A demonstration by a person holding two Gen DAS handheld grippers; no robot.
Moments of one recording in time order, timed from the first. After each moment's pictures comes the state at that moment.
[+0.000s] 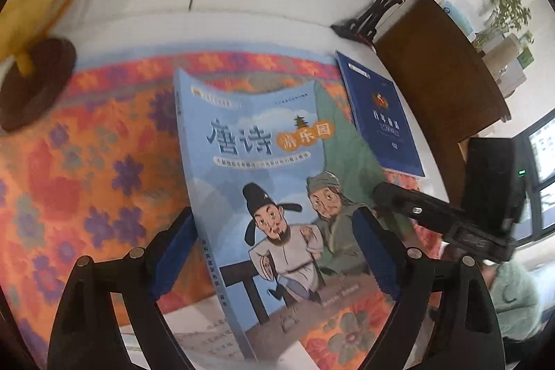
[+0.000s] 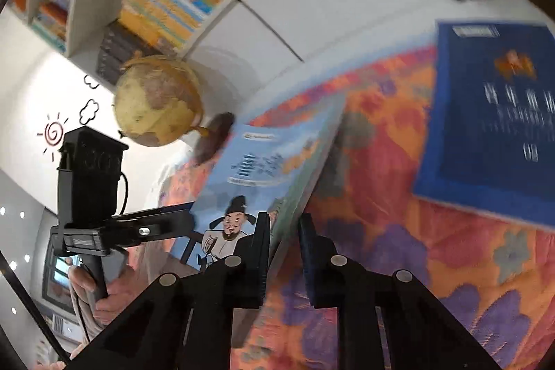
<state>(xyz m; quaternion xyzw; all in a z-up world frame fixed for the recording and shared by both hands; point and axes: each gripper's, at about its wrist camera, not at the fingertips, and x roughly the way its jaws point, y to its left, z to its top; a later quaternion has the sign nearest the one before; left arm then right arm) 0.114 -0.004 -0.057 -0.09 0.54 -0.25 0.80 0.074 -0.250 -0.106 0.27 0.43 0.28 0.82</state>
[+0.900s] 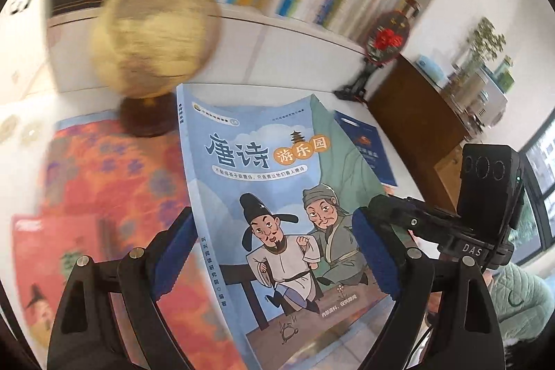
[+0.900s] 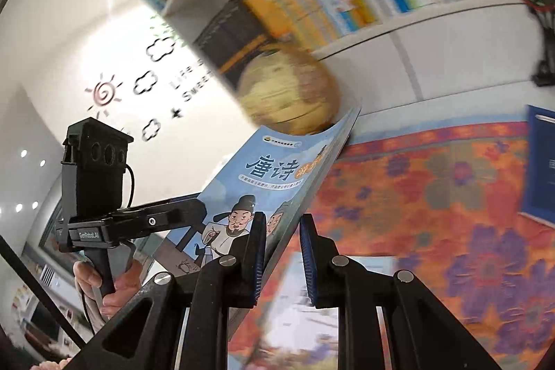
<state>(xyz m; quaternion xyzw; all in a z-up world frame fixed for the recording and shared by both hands) -0.016 0.139 0.064 -0.11 0.44 -0.20 0.87 -0.010 -0.106 0.015 0.21 0.36 0.37 0.83</state>
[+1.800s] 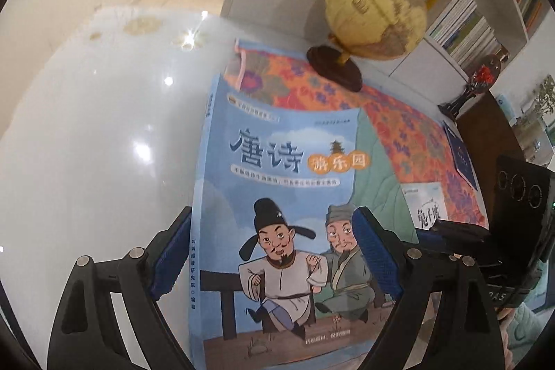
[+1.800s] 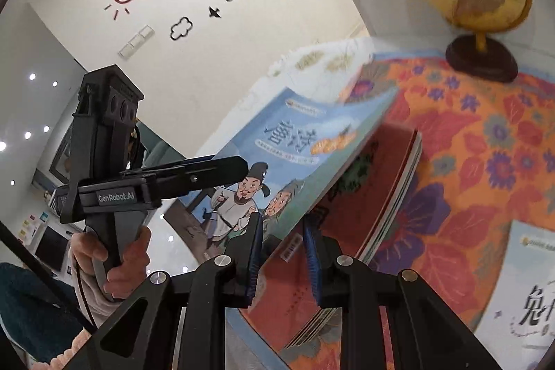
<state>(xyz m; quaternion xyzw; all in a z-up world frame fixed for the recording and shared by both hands) -0.073 0.374 -0.040 -0.17 0.48 -0.07 0.86 -0.021 0.170 -0.069 0.11 0.47 0.45 0.75</state>
